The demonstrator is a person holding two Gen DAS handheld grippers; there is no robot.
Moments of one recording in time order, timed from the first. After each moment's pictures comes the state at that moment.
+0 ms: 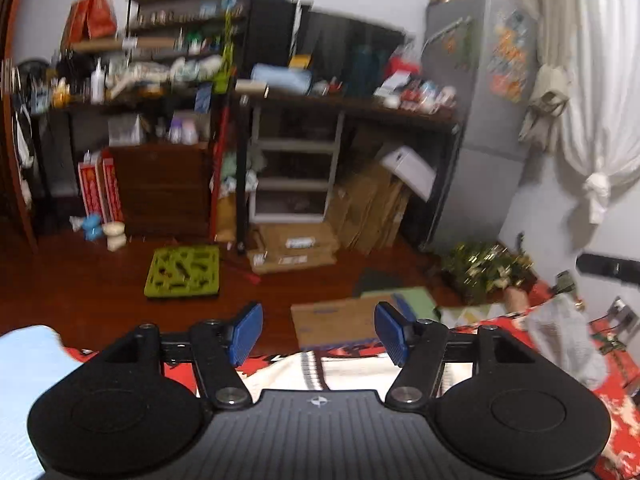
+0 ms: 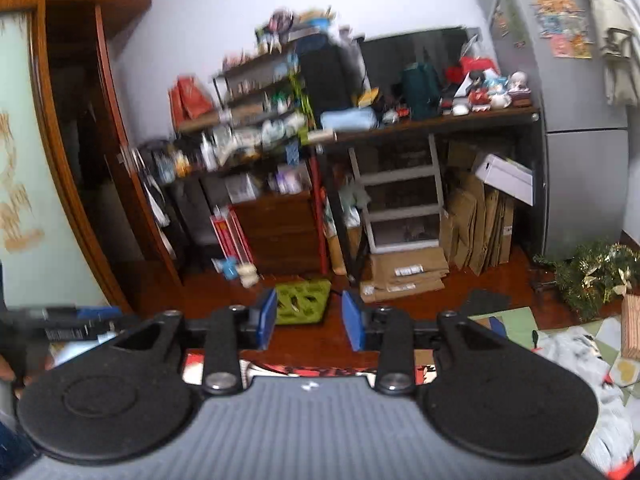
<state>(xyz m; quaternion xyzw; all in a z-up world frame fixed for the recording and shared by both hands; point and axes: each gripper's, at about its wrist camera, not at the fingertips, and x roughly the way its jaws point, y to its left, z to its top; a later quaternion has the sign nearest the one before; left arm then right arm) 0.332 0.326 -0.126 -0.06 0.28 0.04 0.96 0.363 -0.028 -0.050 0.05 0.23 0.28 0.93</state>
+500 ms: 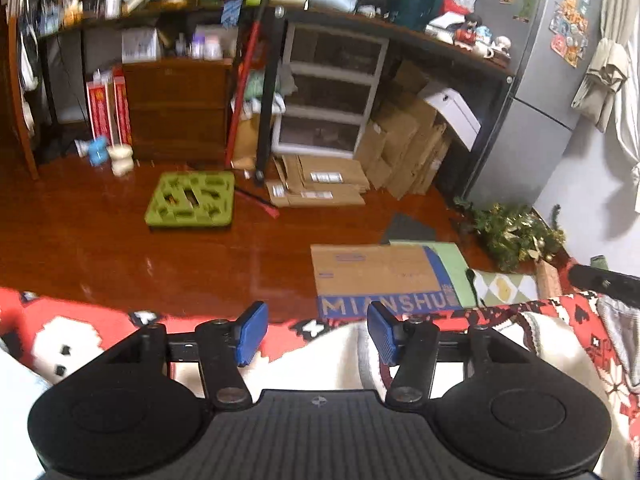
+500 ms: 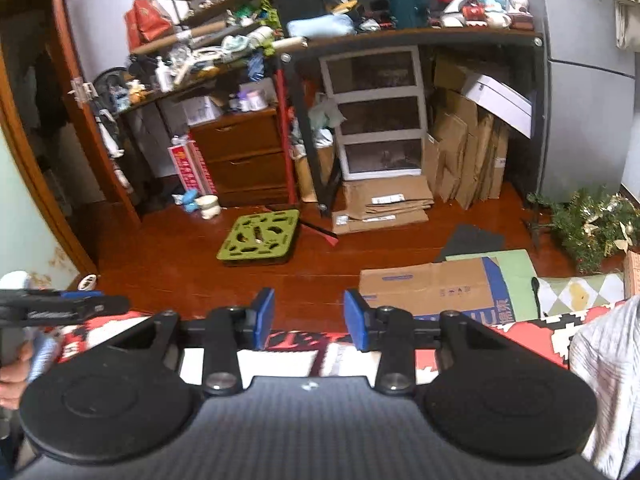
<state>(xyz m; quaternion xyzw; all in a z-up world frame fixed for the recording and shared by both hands) 0.405 0.368 -0.222 -0.12 0.36 0.06 0.92 0.490 0.059 -0.183 0.05 0.32 0.23 0.92</state>
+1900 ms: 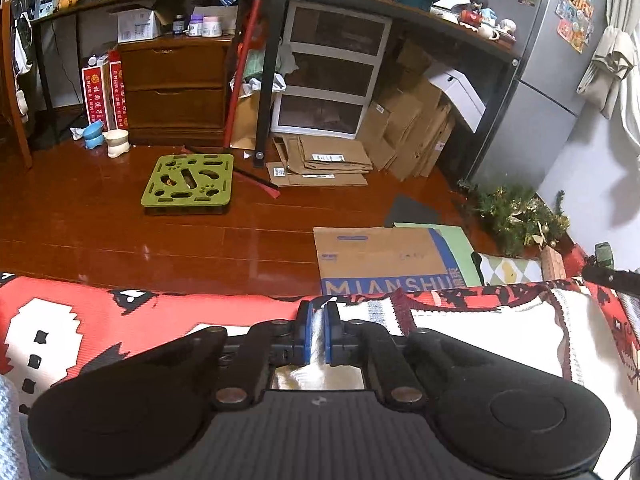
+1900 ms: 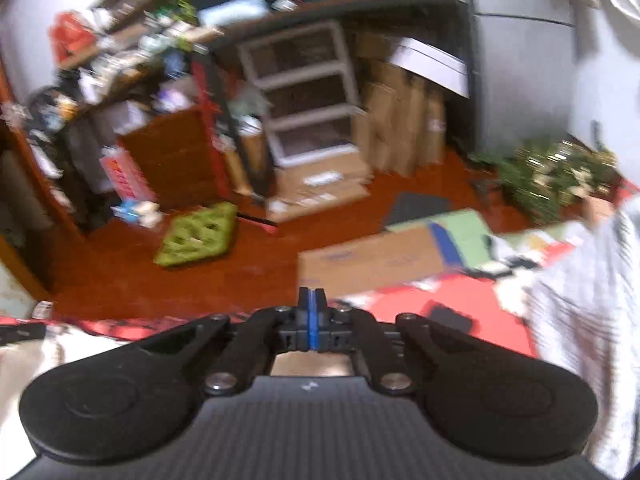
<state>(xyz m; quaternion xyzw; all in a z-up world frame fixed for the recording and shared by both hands) 0.416 0.371 -0.259 -0.11 0.37 0.06 0.92 0.502 0.006 -0.242 0.09 0.33 0.21 0.92</state>
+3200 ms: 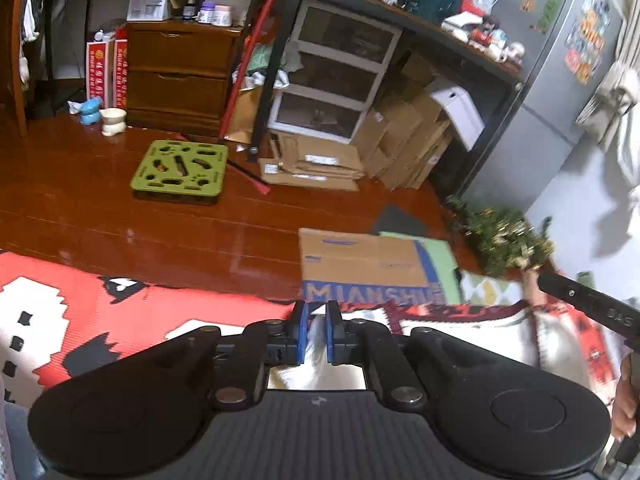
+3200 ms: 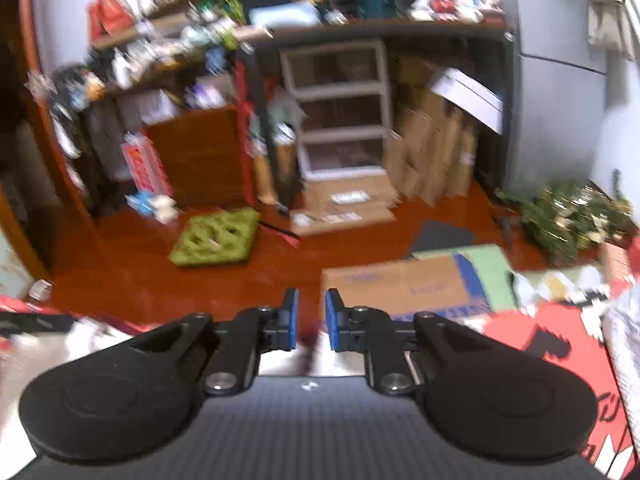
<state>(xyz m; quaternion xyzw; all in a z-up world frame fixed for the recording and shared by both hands) 0.411 0.384 -0.254 -0.18 0.36 0.04 0.91 0.498 0.088 -0.233 0.05 0.31 0.23 0.92</state>
